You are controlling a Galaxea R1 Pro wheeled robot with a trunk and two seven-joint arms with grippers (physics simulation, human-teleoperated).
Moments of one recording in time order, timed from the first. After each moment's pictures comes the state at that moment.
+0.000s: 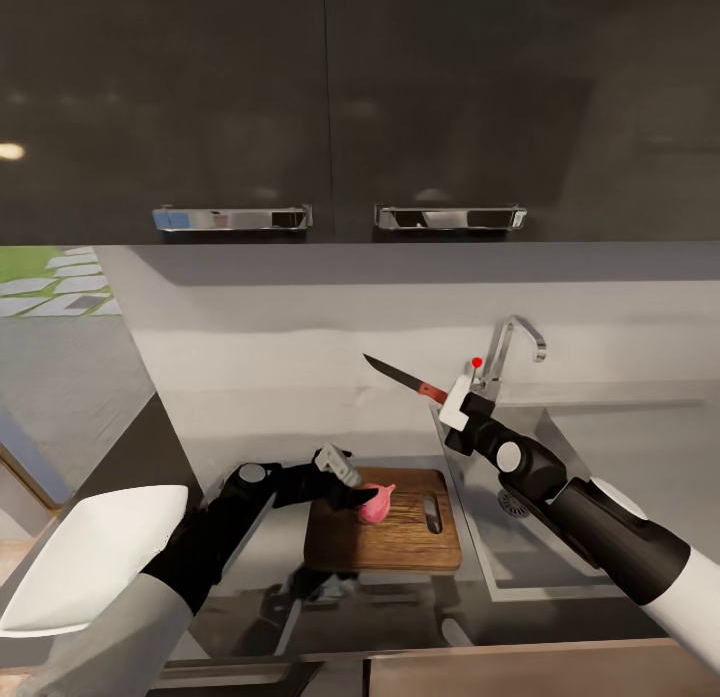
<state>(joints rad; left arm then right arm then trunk) -0.68 0.03 -0.42 -1.02 0.00 0.28 -0.70 -0.79 -0.43 0.76 -1.48 0.32 0.64 0.22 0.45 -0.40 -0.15</state>
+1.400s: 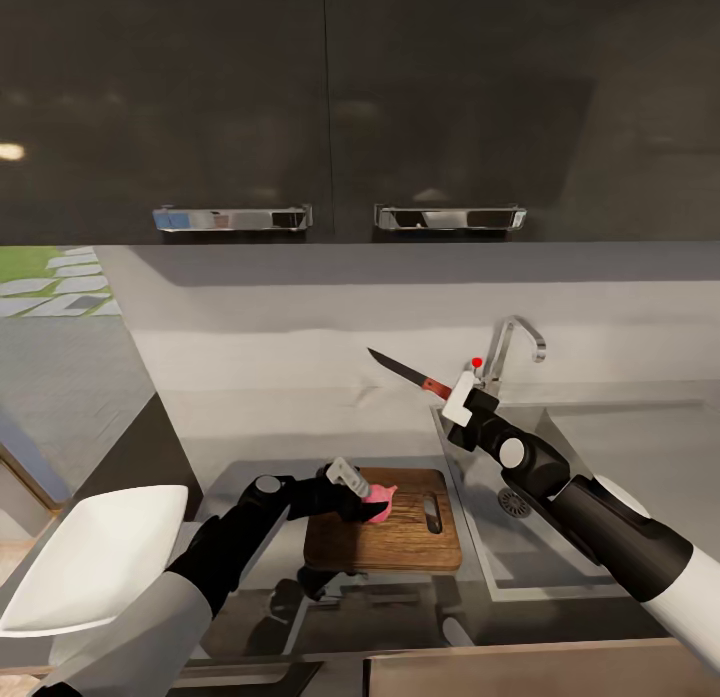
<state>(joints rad) -0.70 -0.03 -0.43 -0.86 0.00 0.23 -0.66 -0.79 -0.43 0.74 -1.48 0.32 0.64 0.22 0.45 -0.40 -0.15</state>
